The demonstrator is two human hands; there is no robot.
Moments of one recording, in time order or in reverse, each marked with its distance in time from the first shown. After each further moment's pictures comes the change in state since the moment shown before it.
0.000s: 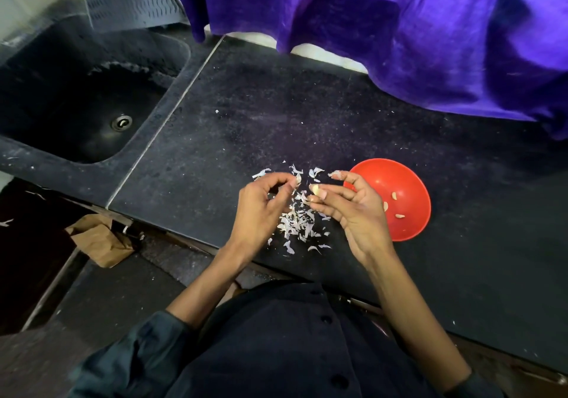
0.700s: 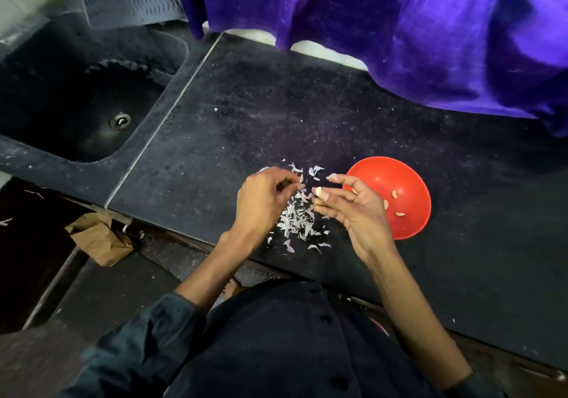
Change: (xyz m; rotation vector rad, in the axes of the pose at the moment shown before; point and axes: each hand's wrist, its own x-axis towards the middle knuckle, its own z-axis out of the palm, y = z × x) left_hand 0.020 -0.010 0.000 0.467 -0.036 0.128; right_hand 0.004 0.005 -0.011 -0.063 0.004 0.051
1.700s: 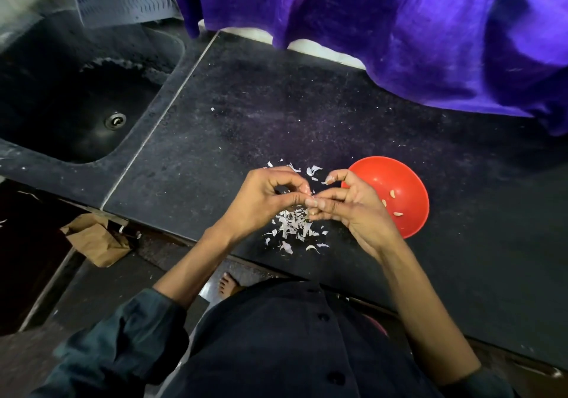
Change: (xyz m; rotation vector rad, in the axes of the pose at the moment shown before) left_hand 0.004 0.011 -0.020 -0.488 -0.286 0.174; right_hand 0.005 -0.014 -0.004 -0.106 -0.289 0.035
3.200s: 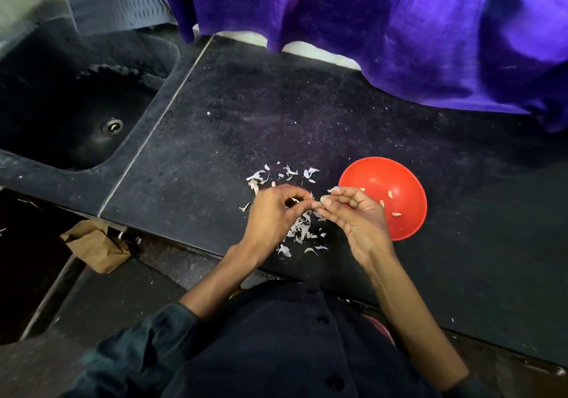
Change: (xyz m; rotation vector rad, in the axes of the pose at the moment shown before) left_hand -0.005 -0.021 0.038 0.228 0.193 -0.161; right_hand 0.000 0.031 -0.010 0.235 0.378 -0.059
